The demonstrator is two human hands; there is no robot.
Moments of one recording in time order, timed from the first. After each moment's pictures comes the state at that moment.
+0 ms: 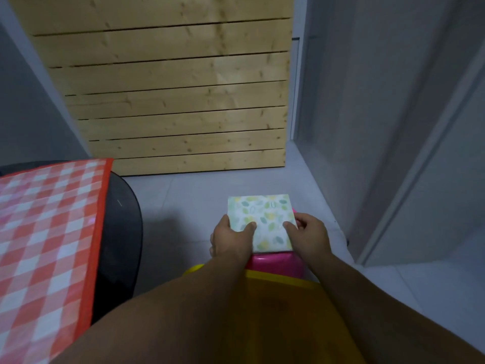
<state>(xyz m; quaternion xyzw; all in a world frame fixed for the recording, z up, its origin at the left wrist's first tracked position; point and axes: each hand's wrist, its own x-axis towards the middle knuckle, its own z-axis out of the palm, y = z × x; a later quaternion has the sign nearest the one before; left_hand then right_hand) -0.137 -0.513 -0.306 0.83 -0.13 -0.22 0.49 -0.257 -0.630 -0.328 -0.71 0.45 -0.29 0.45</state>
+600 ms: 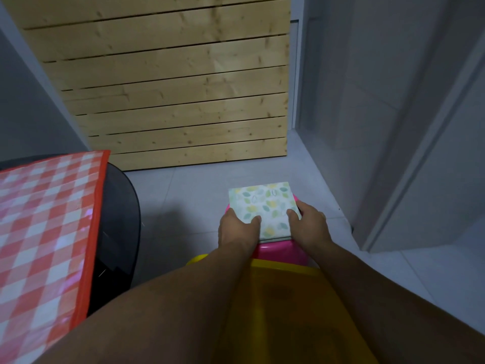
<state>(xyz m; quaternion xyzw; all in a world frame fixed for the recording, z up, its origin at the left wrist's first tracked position) -0.140 -0.513 -0.300 0.86 -0.19 -0.21 0.42 -0.248 -0.632 -0.340 -0.77 0.48 -0.23 0.36</state>
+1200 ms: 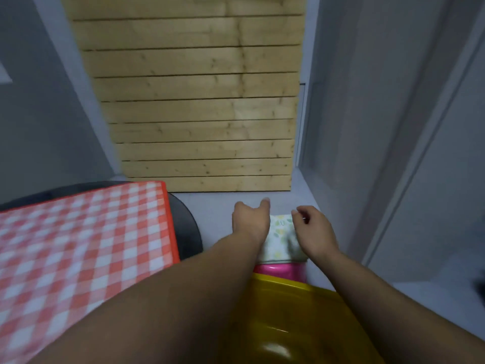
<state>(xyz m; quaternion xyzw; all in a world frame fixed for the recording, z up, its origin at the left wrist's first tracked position) -0.168 -0.481 -0.149 0.78 -0.13 -0.24 0.56 -0.270 -0.569 -0.195 -0.77 0.43 -0.30 0.37</state>
